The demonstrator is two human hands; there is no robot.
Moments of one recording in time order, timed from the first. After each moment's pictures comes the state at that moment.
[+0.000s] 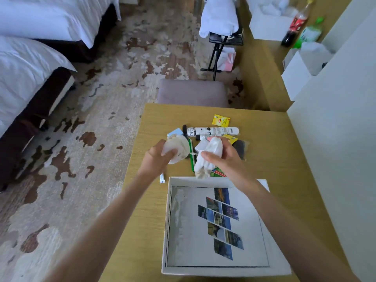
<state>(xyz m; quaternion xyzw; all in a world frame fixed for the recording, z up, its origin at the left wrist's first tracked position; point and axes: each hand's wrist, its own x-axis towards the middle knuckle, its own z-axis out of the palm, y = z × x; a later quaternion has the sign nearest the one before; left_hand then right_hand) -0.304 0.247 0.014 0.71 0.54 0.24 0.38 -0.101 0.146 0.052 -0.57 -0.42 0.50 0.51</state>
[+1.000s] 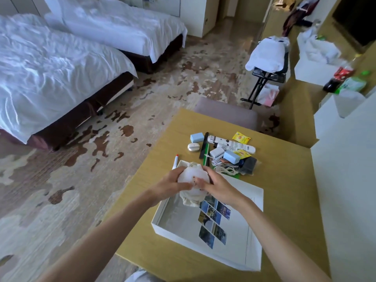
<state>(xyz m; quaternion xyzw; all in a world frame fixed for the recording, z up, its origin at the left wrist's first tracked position) -0.316 0.085 0.047 0.58 0.47 0.23 0.63 -0.115 0.083 0.029 -0.50 -0.59 0.58 0.25</state>
